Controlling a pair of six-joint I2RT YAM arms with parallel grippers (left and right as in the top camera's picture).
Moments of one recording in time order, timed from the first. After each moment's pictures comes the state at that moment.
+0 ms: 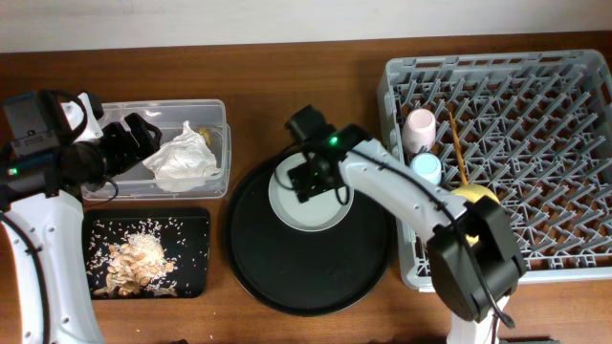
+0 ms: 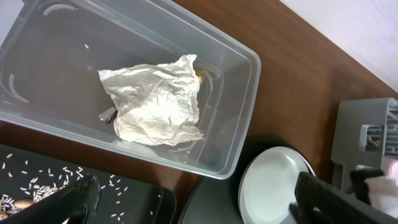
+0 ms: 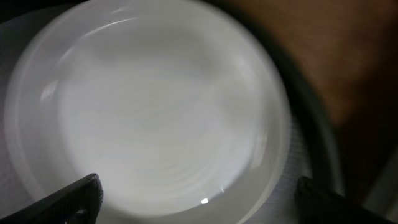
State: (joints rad) left arm 0.31 1.44 1.44 -0.99 0.35 -0.25; right arm 0.59 1.97 1.54 -0.91 0.09 0.27
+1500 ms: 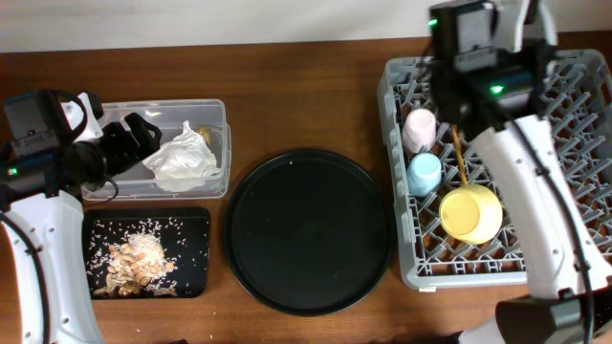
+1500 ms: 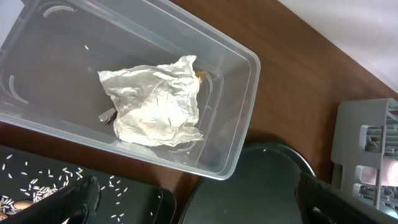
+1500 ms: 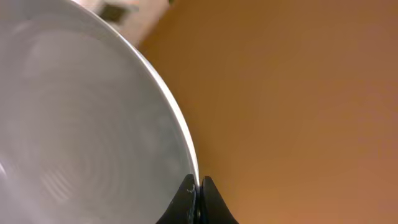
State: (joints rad) left arm 0.31 1.44 1.44 -0.99 0.35 -0.25; right arm 0.21 1.68 1.84 -0.91 1.27 -0.06
